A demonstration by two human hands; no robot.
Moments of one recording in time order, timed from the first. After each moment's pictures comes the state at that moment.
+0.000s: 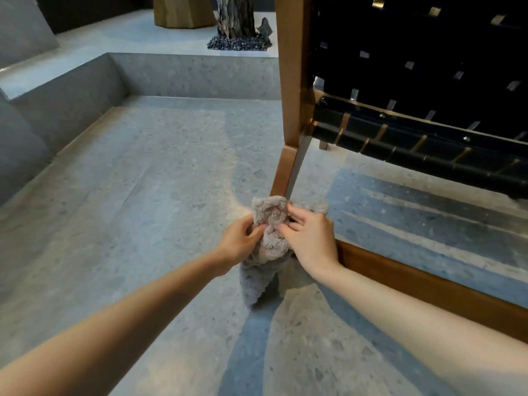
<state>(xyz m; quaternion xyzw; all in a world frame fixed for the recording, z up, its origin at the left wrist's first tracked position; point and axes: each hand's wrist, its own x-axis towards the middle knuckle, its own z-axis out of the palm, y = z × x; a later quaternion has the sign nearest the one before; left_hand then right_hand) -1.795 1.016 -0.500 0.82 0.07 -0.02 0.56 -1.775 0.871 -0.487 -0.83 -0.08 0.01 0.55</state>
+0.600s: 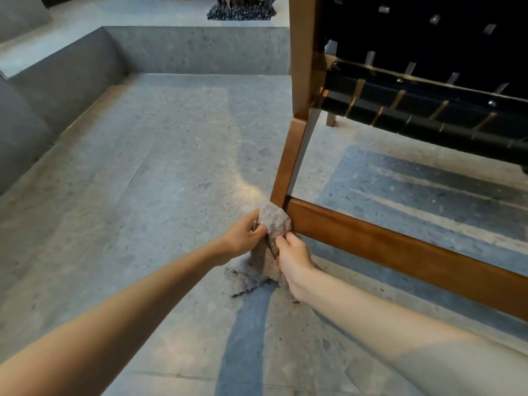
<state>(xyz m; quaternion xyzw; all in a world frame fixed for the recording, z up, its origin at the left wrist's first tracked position) -1.816 1.028 -0.517 0.83 0.02 -0.13 0.53 -1.824 0.904 -0.538 -0.75 0.12 0.22 0.61</state>
